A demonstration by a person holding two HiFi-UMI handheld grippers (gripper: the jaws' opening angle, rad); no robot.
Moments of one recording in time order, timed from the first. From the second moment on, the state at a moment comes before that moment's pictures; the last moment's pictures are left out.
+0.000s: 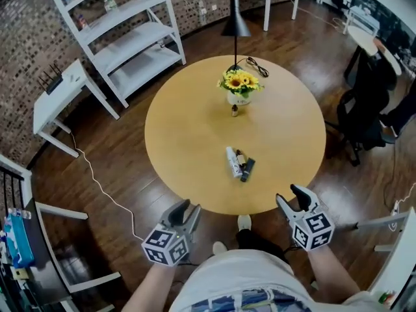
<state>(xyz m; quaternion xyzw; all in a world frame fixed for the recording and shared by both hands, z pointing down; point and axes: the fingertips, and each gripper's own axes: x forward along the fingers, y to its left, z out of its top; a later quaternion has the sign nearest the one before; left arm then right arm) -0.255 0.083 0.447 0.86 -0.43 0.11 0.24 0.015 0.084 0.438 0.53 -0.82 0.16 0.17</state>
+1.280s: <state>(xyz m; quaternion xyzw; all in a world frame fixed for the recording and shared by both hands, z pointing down) -0.268 0.055 0.461 0.83 -0.45 0.12 0.31 -0.052 -0.048 0.574 0.44 -0.83 0.19 0.29</state>
